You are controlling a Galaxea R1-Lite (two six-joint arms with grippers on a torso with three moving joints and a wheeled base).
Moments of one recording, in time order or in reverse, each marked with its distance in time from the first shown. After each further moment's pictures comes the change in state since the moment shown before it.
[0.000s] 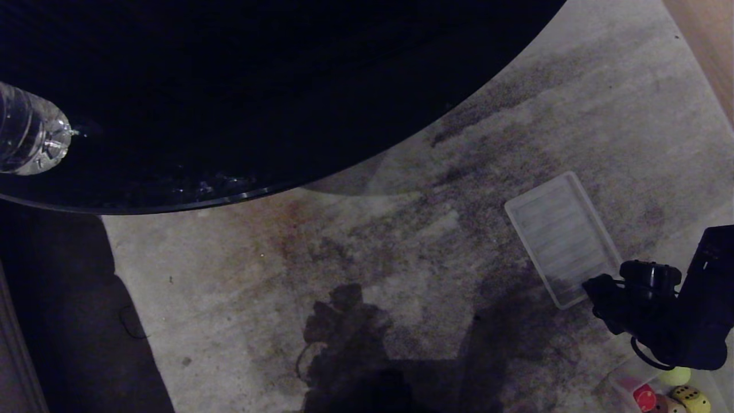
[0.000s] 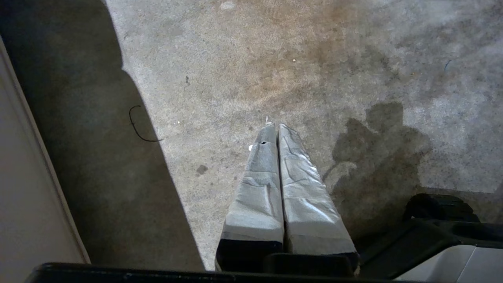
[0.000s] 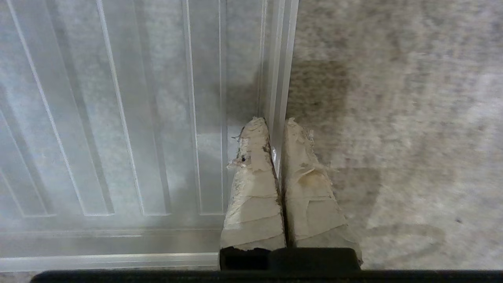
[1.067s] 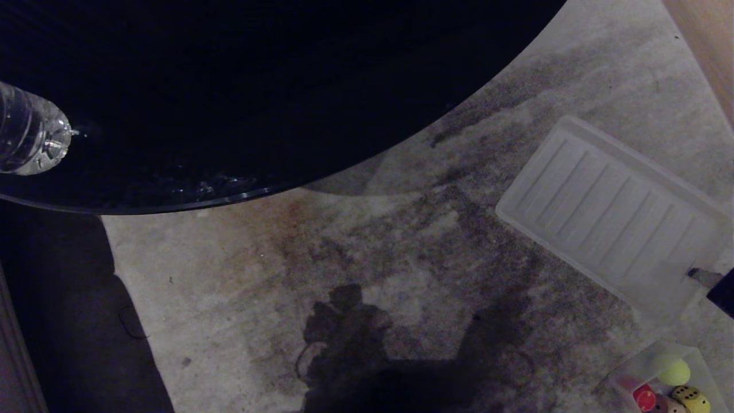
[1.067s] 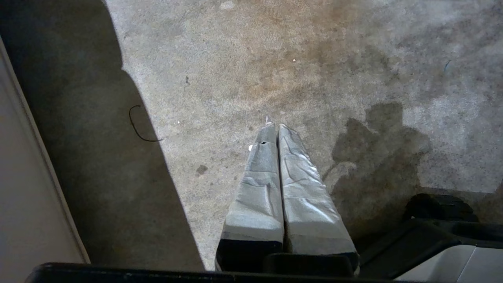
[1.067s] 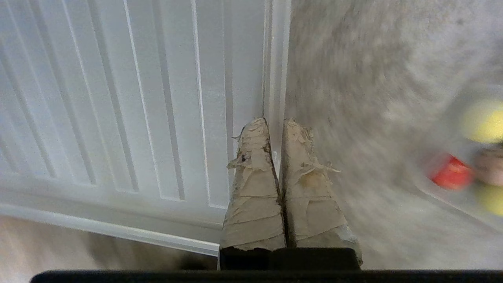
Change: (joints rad) left arm 0.000 0.000 0.000 0.000 0.000 0.000; right arm -0.027 -1.237 0.370 0.627 0.178 -0.437
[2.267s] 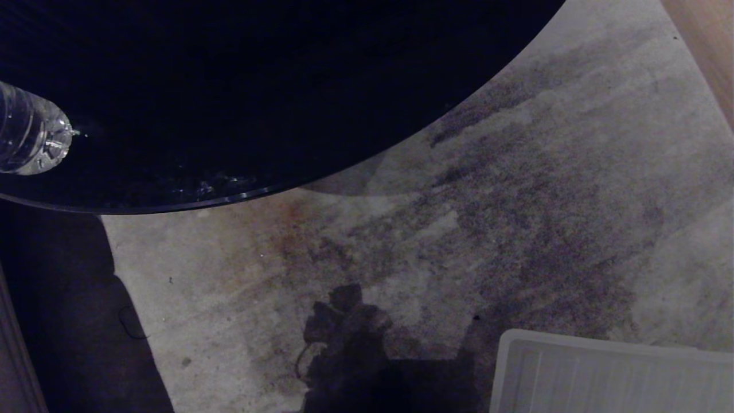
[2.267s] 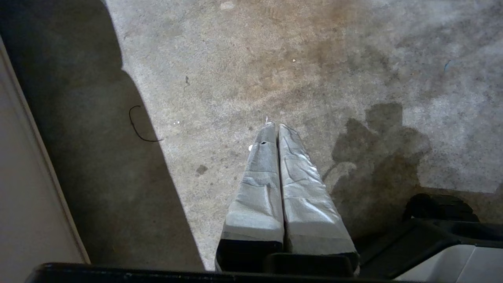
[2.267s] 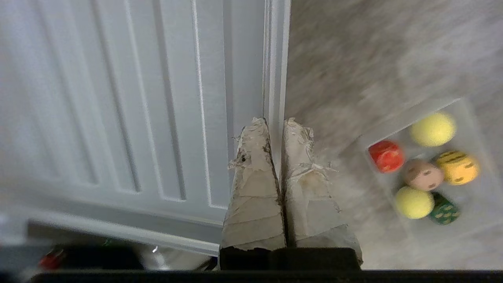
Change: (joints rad) left arm 0.000 0.000 0.000 0.000 0.000 0.000; right arm 0.274 -1.116 0.188 0.796 -0.098 -0.409
